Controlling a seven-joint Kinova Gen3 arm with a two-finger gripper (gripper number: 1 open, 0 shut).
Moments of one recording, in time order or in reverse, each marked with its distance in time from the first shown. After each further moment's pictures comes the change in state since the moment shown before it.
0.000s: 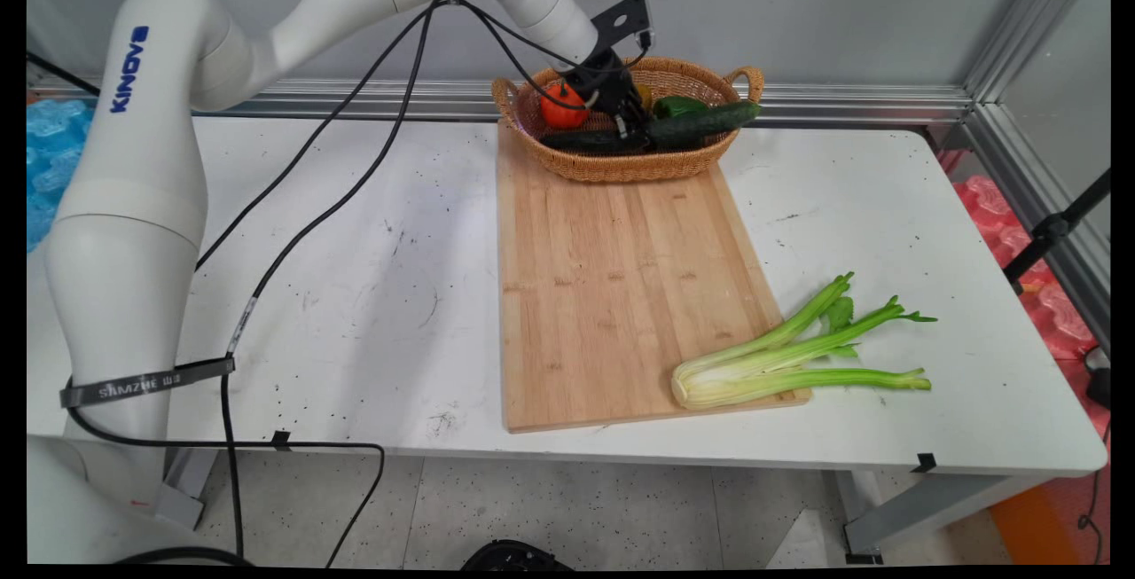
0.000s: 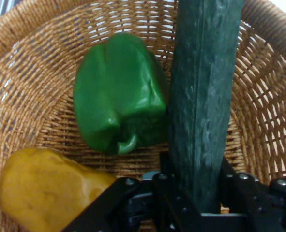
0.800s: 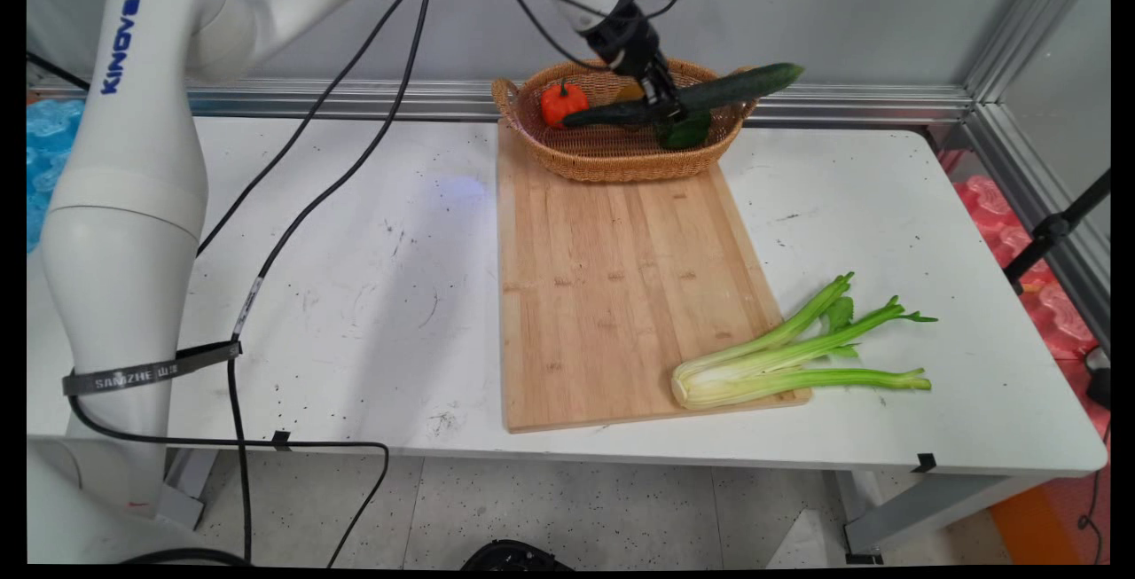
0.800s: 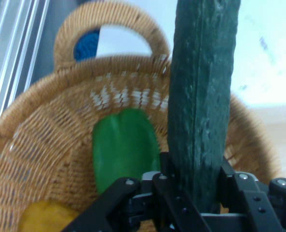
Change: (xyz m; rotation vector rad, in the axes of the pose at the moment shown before) arm 0.060 0.009 -0.043 0.001 0.041 -0.024
